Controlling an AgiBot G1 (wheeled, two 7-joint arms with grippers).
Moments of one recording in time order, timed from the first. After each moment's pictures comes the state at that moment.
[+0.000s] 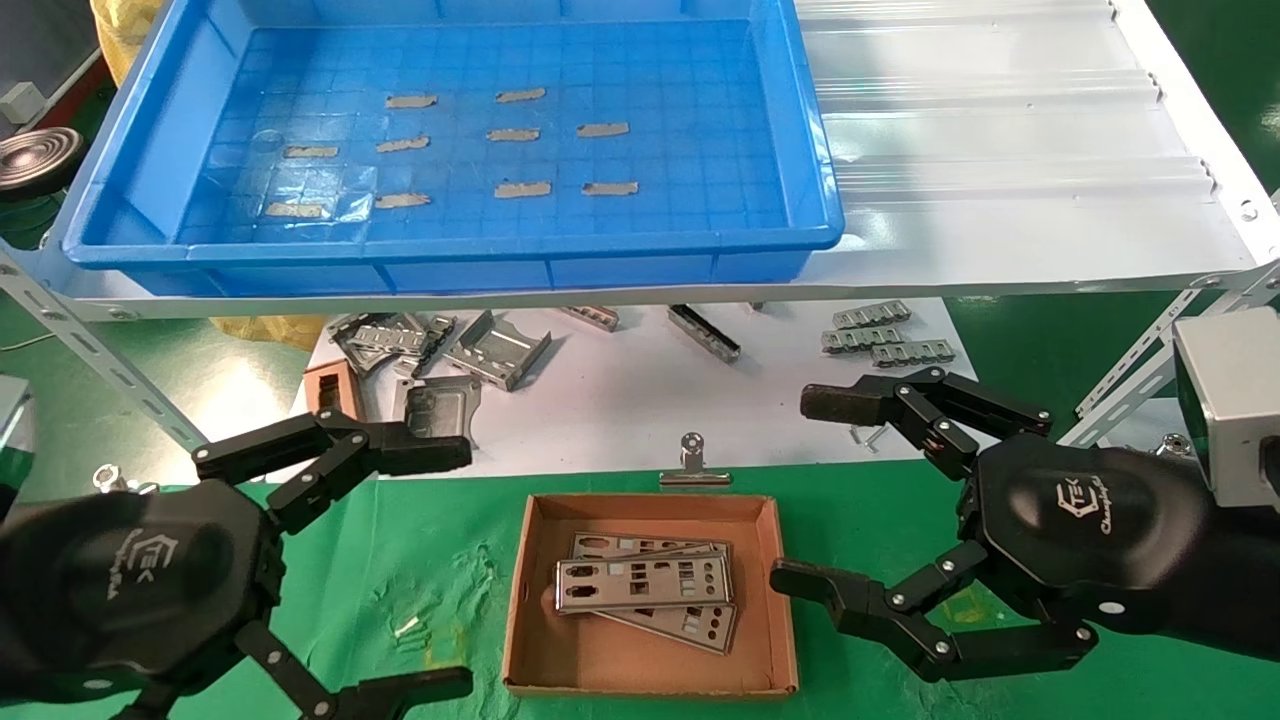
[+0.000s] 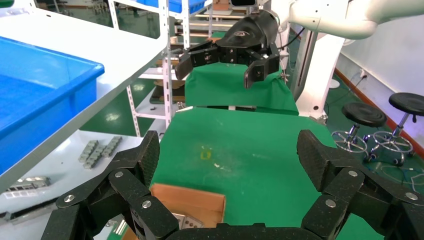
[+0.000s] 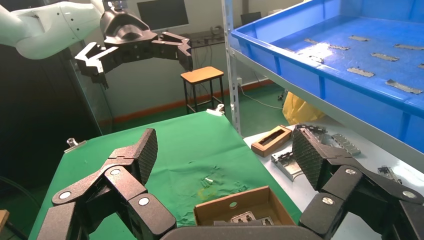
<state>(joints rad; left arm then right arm) -1.07 0.60 0.27 -1.30 0.73 1.49 -0.19 1.07 -0.54 -0.40 1.21 -0.61 -1.40 0.10</state>
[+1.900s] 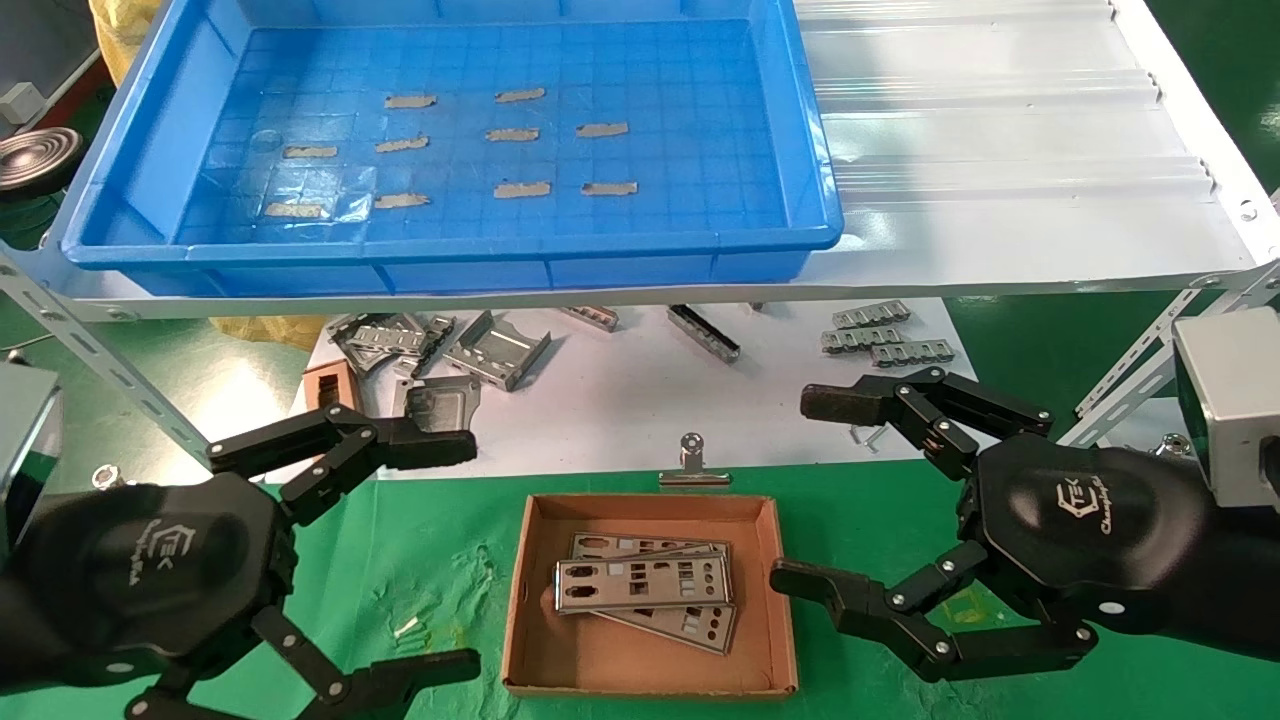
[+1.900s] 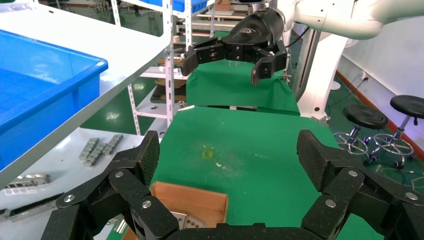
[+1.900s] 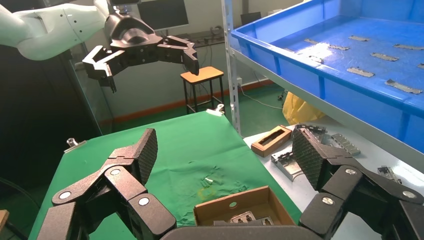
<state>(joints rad) -1.07 0.61 0.28 -1.28 0.73 1.50 -0.19 1.07 -0.54 -0.40 1.21 -0.61 -1.40 0.10</state>
